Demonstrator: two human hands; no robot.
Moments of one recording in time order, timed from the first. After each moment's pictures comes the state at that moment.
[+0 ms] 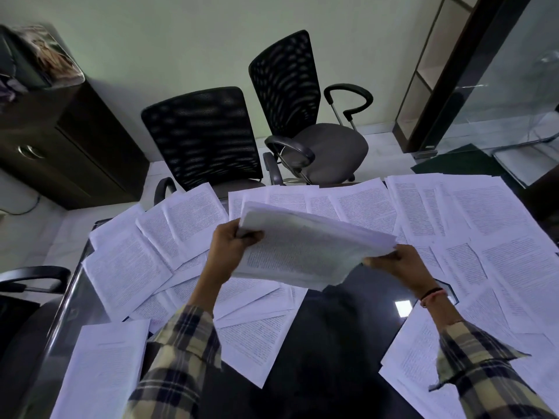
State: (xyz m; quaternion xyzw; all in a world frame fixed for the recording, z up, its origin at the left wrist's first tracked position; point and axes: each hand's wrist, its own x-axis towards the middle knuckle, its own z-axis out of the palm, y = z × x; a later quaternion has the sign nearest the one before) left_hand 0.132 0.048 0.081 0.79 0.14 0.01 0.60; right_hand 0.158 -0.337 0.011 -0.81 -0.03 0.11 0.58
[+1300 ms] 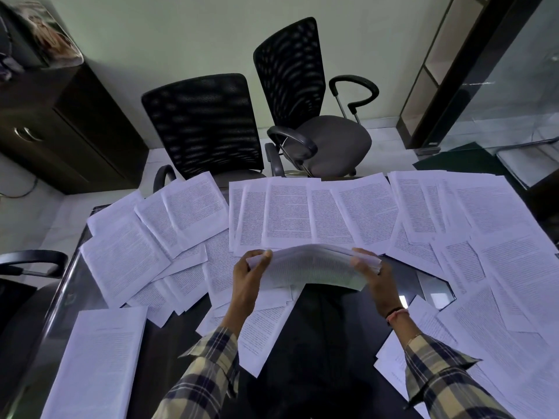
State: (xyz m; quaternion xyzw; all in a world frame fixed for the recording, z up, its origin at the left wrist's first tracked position) left_hand 0.076 0.006 -0.012 0.68 0.25 0.03 0.69; right_hand 0.116 -0.283 -0.032 -0.71 0.06 0.06 0.69
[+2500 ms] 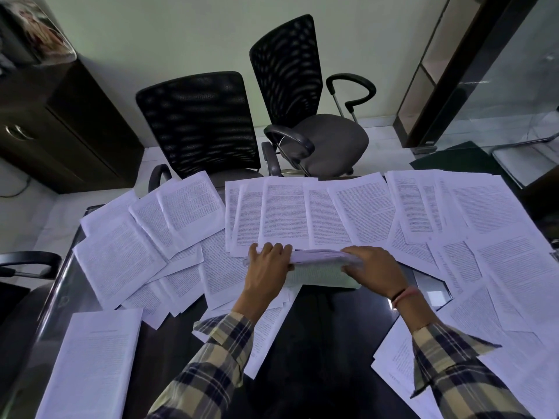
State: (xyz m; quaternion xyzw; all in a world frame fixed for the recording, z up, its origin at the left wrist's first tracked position) left_hand 0.110 -0.020 -0.015 1.00 -0.08 0.00 0.01; right_hand 0.156 -0.299 -0.007 -0.94 -0.20 0.08 0.27
